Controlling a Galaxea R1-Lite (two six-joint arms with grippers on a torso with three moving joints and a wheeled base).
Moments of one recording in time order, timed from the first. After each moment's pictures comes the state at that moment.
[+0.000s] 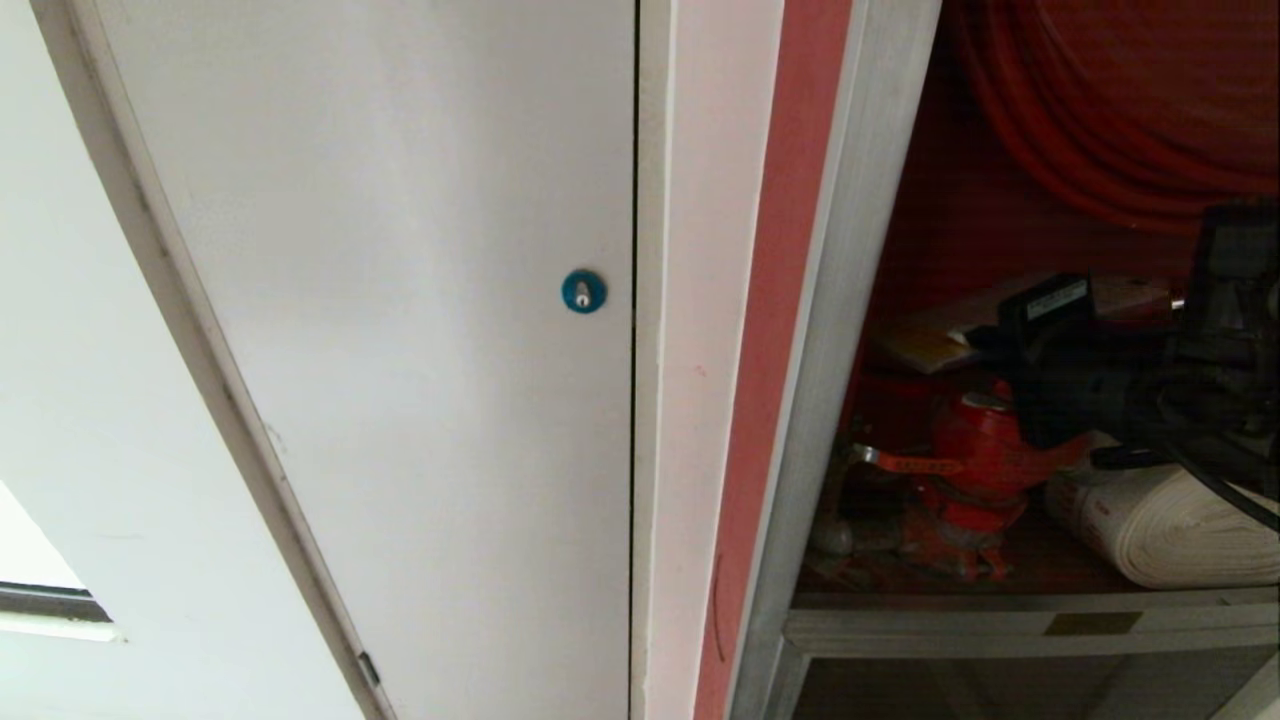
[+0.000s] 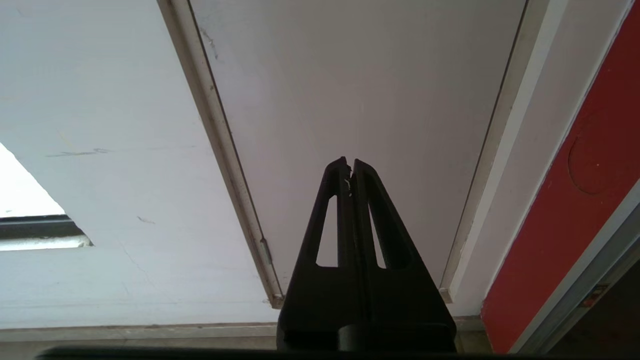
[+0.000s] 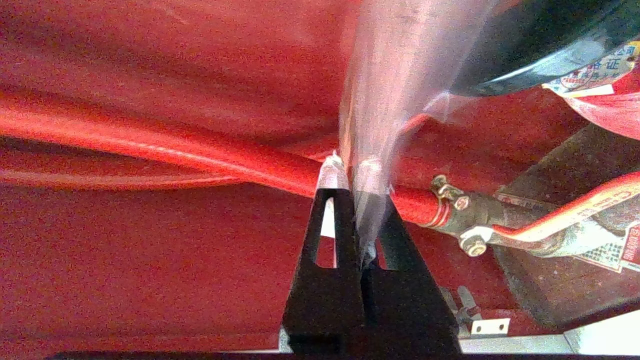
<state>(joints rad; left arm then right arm) -0.01 0.00 0.00 0.01 -0.03 0.06 0.28 1.47 -0.91 -0.37 -0.18 1.21</state>
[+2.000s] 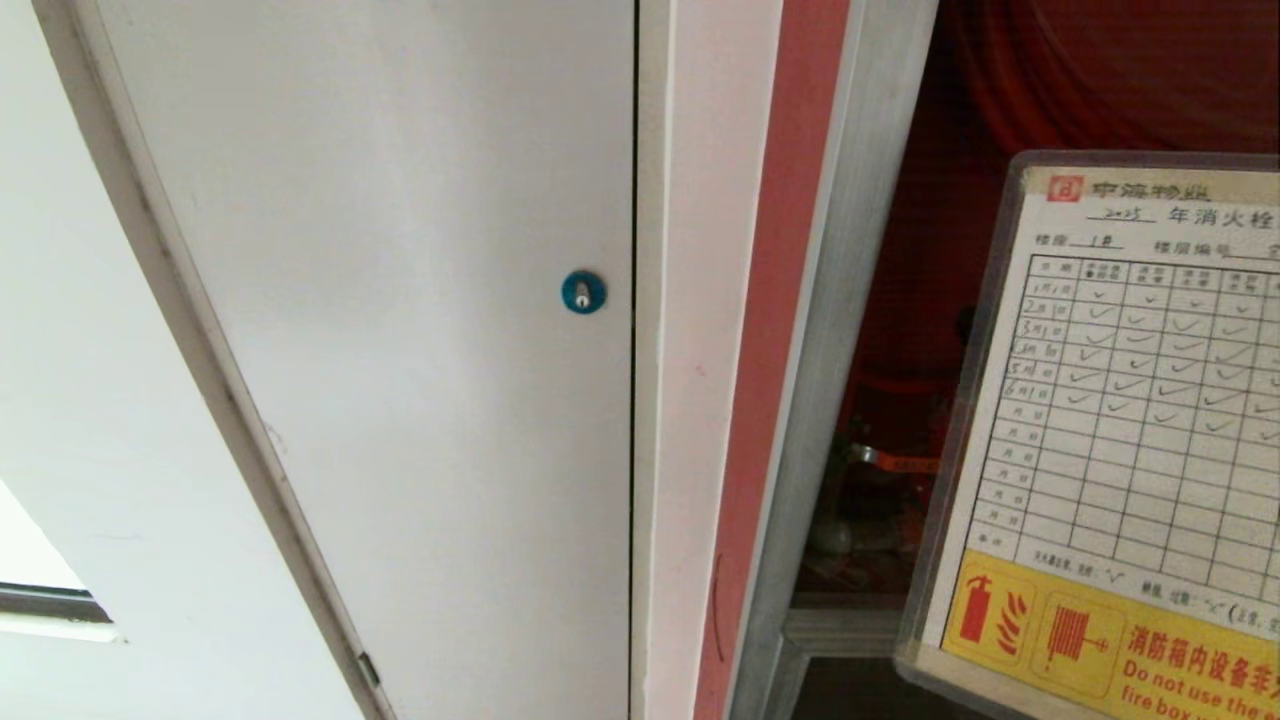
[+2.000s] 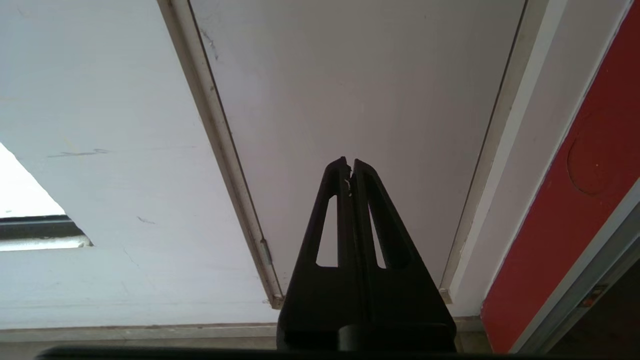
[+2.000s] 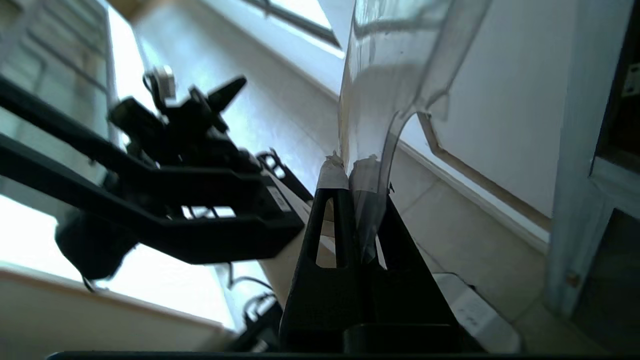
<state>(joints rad) -0.01 0.00 0.00 0.01 -0.03 0.06 0.28 0.80 -0.85 0.30 0.77 0.34</state>
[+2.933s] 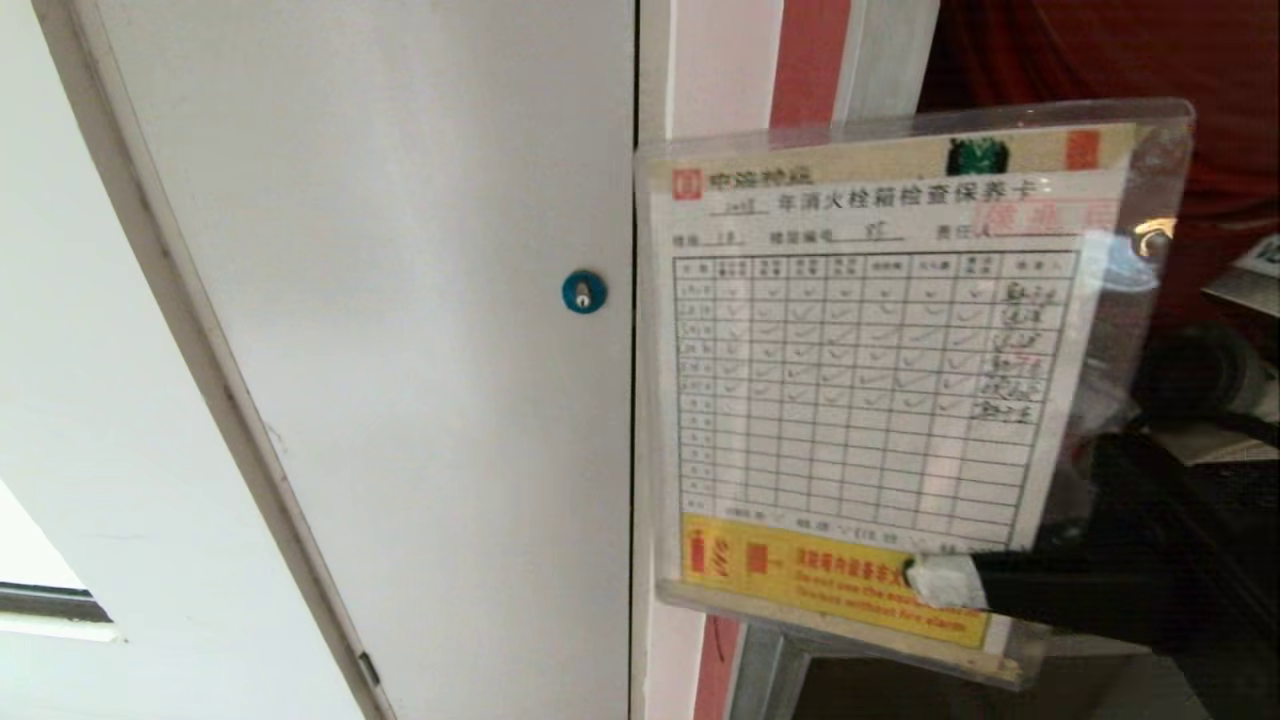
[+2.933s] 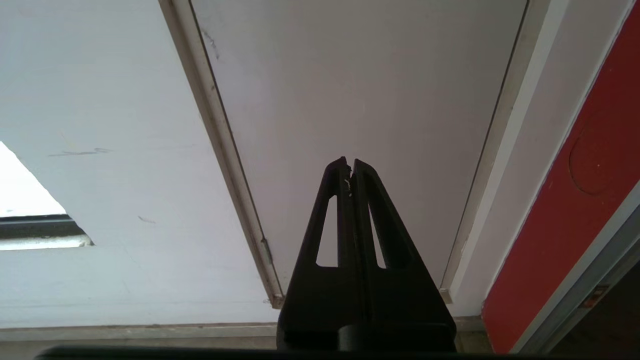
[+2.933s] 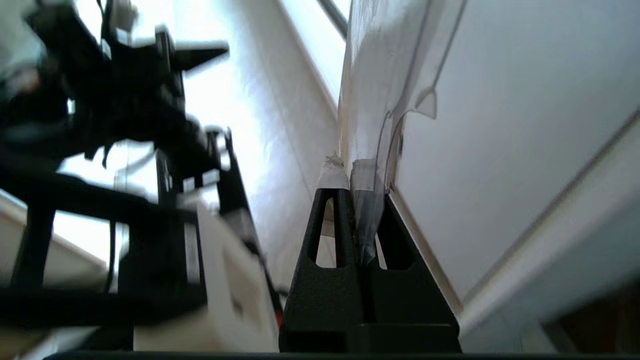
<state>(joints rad) -0.01 0.00 0.00 0.01 -0.03 0.06 0.62 1.18 -0.86 -0.06 0.60 -0.04</state>
